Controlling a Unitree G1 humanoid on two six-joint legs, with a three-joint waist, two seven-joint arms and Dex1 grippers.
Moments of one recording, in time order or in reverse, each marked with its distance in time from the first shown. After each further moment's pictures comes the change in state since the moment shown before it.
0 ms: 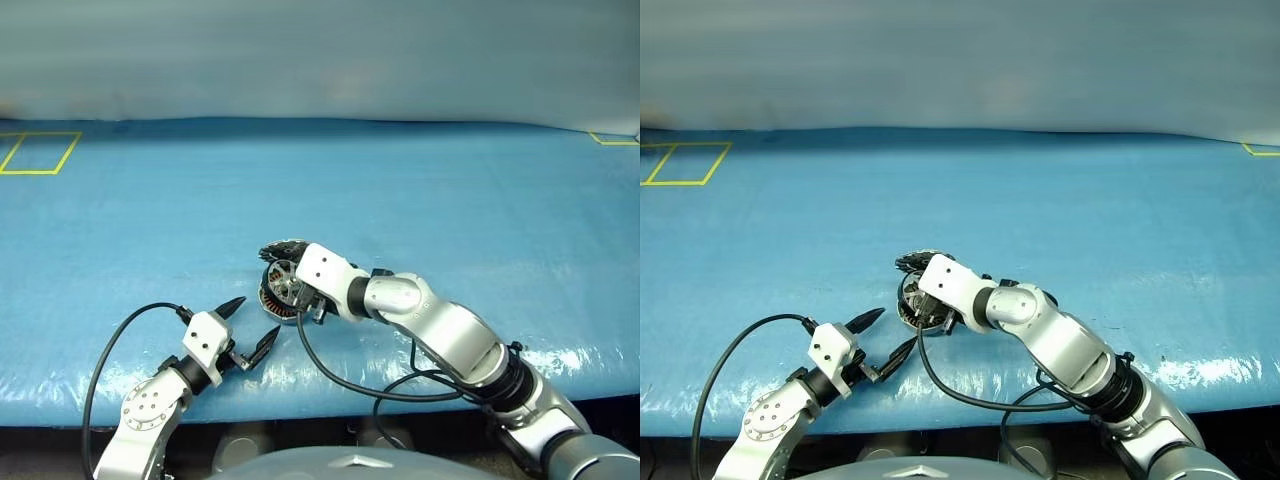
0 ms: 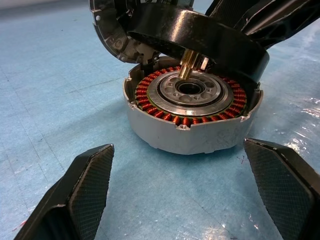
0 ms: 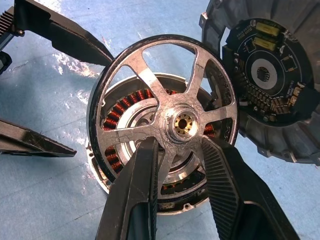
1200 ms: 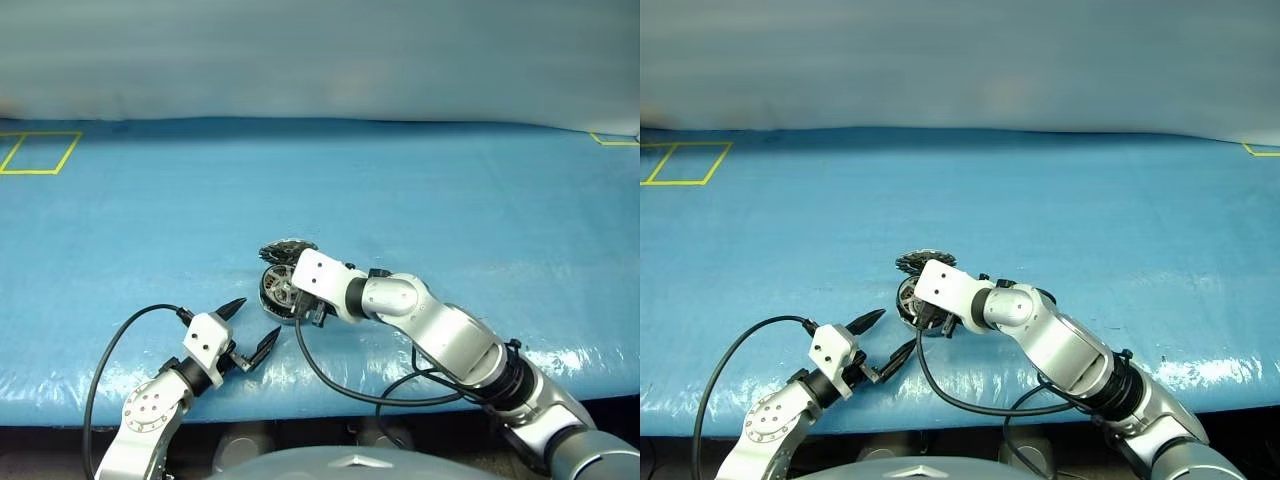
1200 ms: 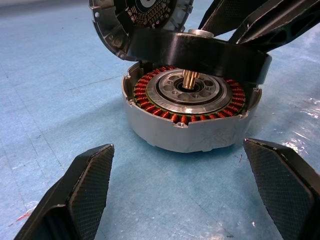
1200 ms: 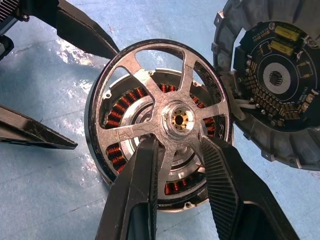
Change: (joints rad) left arm 0.009 -0.010 0.000 0.000 0.002 0.000 0.000; right arm -0.022 -0.033 0.051 -0.017 -0.052 -0.014 0.031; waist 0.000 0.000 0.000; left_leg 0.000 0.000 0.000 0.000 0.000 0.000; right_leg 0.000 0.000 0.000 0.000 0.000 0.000
